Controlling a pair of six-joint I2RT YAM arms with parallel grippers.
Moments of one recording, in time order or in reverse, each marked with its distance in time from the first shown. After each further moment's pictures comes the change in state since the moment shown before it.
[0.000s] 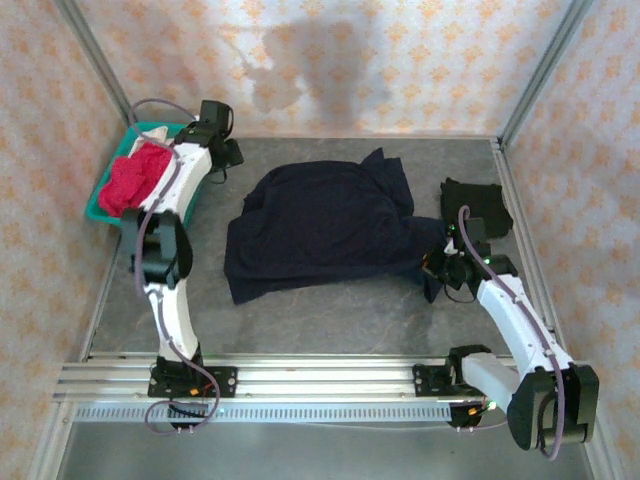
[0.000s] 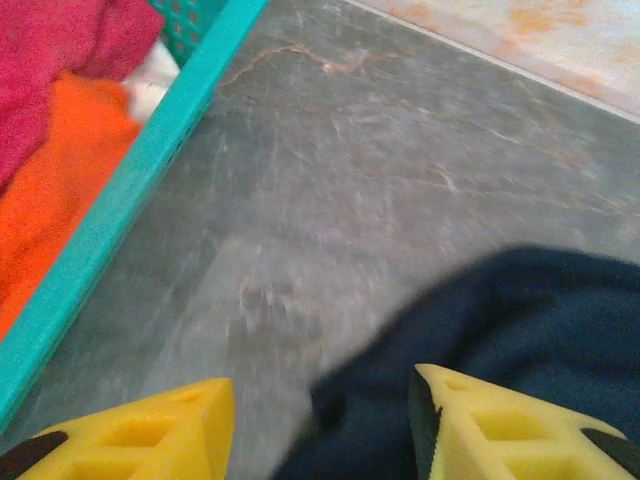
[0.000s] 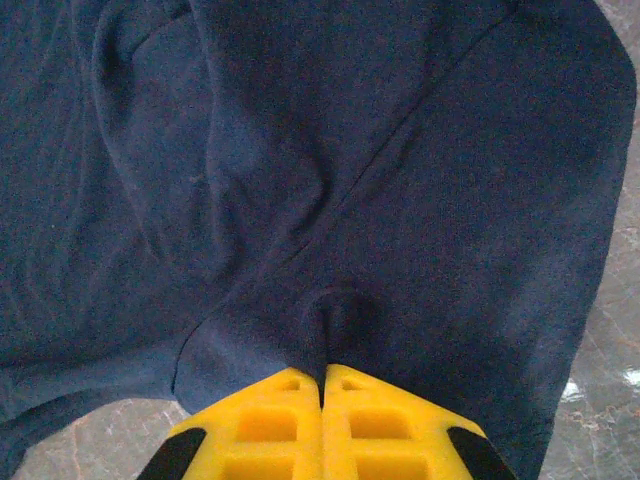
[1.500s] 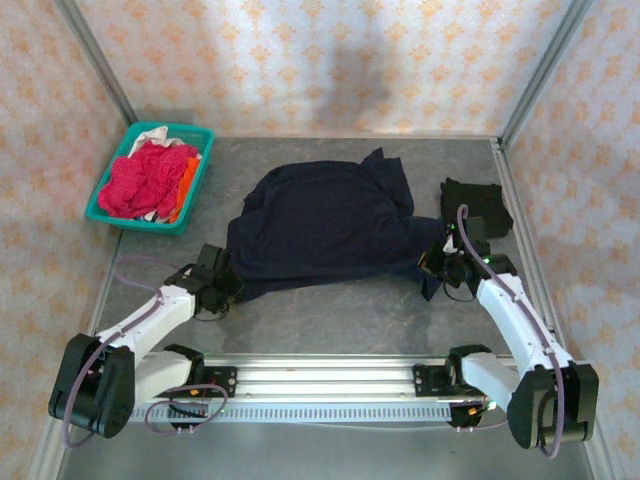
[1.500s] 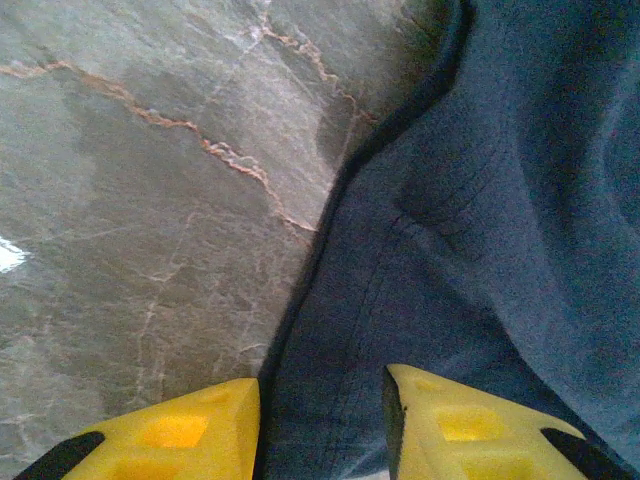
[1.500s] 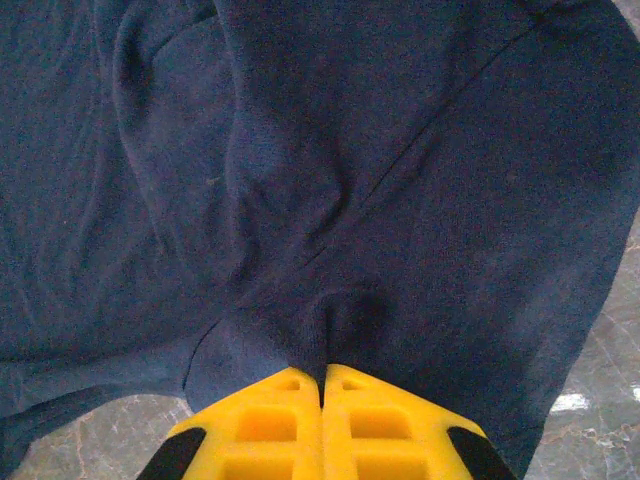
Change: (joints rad) left arm -0.181 -0.838 -1.358 0.280 0.179 -0.629; right arm 0.002 0.009 0.000 0.022 -0.015 -0.019
